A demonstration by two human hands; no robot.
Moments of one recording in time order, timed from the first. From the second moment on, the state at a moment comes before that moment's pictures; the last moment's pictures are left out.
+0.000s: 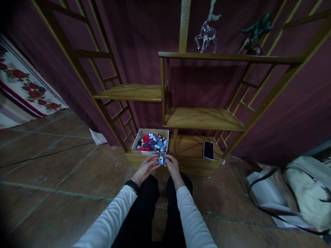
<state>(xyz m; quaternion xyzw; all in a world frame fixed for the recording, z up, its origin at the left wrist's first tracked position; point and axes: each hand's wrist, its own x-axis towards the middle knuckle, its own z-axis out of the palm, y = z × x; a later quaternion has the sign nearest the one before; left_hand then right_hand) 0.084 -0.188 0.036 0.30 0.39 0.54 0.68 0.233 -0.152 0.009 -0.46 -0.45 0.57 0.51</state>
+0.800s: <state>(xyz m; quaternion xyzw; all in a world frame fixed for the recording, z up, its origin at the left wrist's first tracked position) 0.081 -0.177 0.020 0.20 0.46 0.53 0.69 0.235 -0.160 0.024 -0.41 -0.40 0.68 0.46</state>
